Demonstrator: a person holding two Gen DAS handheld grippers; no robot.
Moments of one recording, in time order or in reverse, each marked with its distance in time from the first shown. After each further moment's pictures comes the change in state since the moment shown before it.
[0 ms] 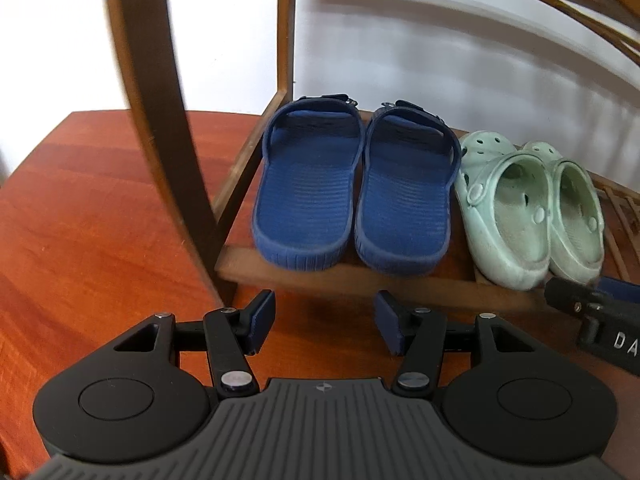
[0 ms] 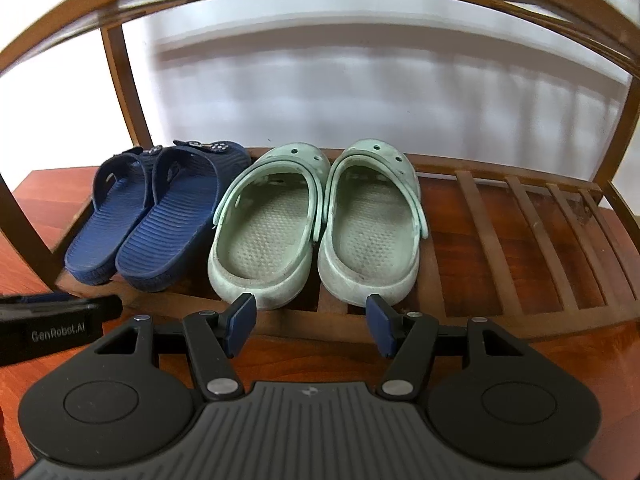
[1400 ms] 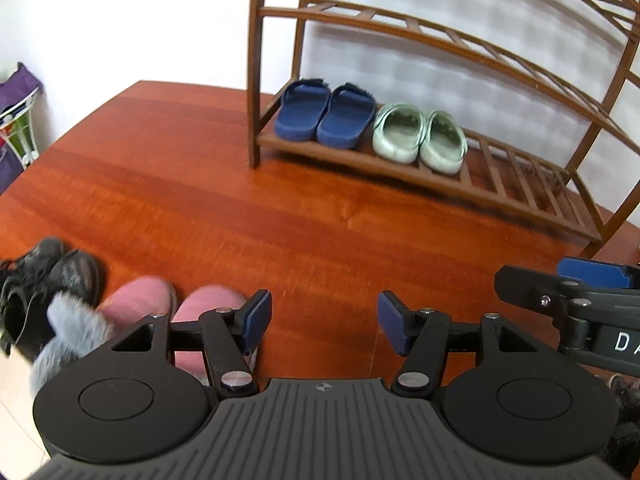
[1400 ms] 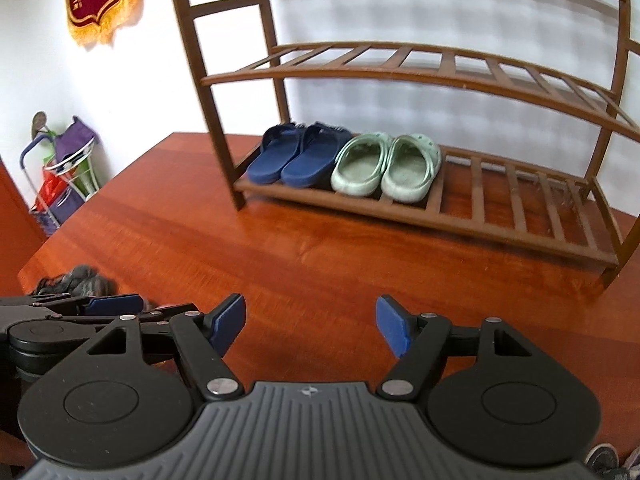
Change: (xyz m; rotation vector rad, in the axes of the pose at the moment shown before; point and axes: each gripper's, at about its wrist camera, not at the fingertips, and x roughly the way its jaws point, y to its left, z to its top) left arm -0.229 -0.045 -0.168 -0.094 -0.040 0.006; right arm -0.241 -0.040 -0.106 -0.162 0.013 0.284
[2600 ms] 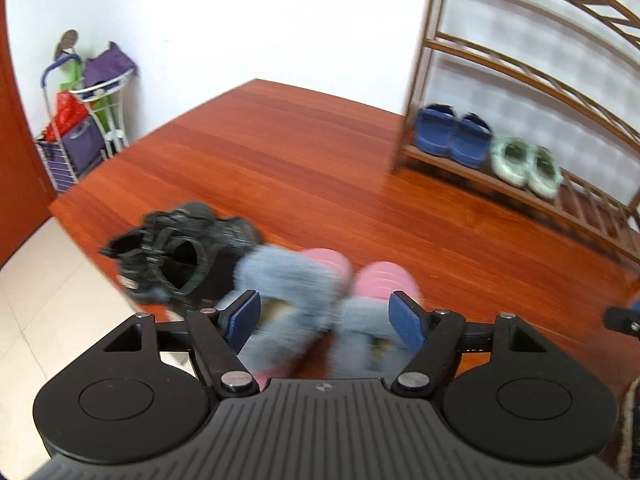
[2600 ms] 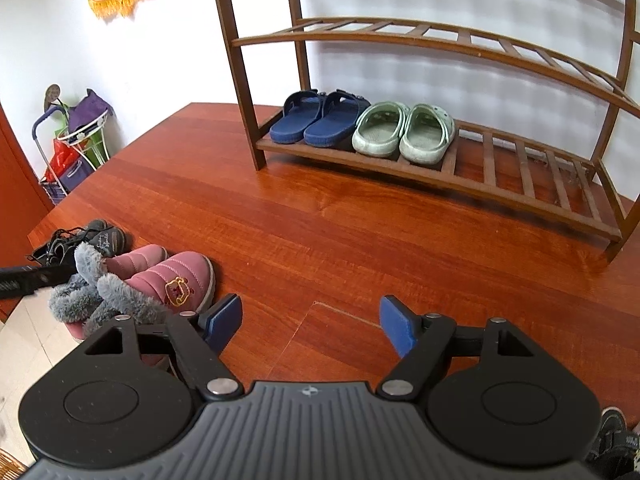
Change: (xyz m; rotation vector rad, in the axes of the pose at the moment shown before) left arm -0.070 0.146 -0.031 -0.119 -0.065 0.188; right arm -0.009 0.024 -0.039 -0.032 0.053 -0.006
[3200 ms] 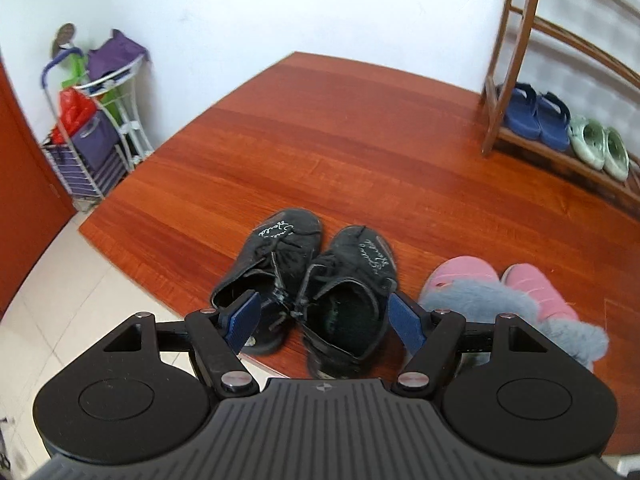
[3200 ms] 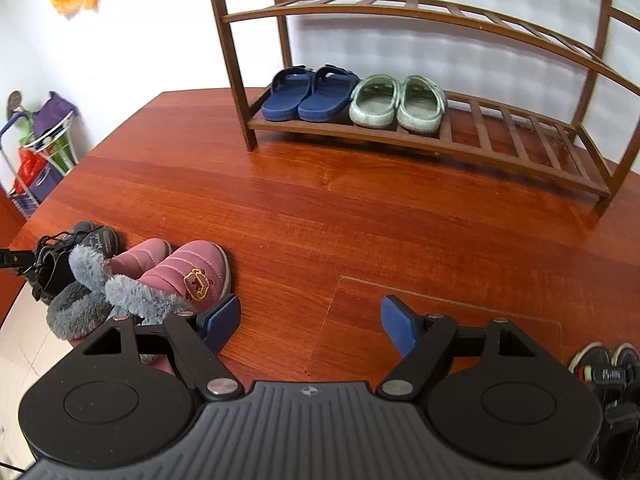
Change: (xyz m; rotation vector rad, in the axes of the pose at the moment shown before) left arm 0.076 0.122 0.045 0.109 0.128 -0.008; right arm 0.012 0.061 -0.009 0.108 0.040 -0.119
